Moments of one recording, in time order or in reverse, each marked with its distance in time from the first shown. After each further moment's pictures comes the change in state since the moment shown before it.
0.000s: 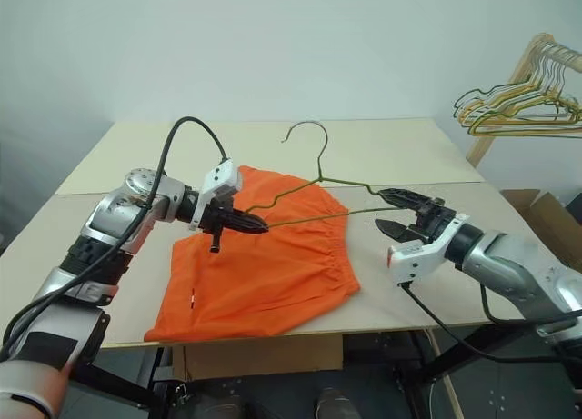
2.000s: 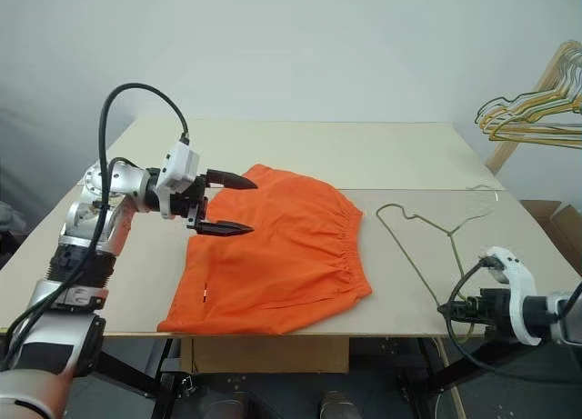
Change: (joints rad) left arm 0.081 -0.009 0.223 0.022 -0.100 -0.398 -0.151; right arm 0.123 0.126 -0.465 -0.023 0.912 2.129 0.604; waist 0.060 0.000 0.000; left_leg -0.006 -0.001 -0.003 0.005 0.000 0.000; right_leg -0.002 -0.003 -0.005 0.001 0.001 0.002
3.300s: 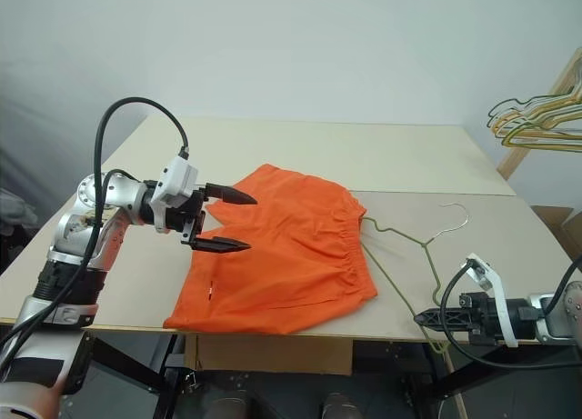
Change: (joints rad) left arm 0.085 0.044 0.000 -0.142 -0.032 0.086 0.003; right arm -0.049 -0.087 0.228 0.157 0.220 -0.078 0.127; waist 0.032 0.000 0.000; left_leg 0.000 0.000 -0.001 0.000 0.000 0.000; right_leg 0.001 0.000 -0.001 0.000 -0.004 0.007
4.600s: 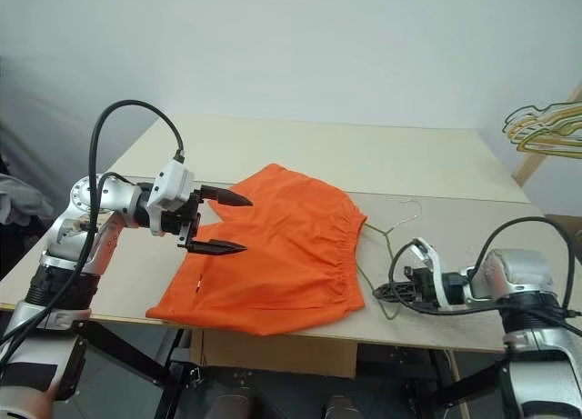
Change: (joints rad) left arm 0.030 0.031 0.003 -0.032 0.003 -0.021 0.022; right arm -0.444 0.289 0.233 0.479 -0.164 -0.074 -0.088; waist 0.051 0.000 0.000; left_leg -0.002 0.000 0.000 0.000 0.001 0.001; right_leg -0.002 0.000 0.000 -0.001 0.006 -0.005
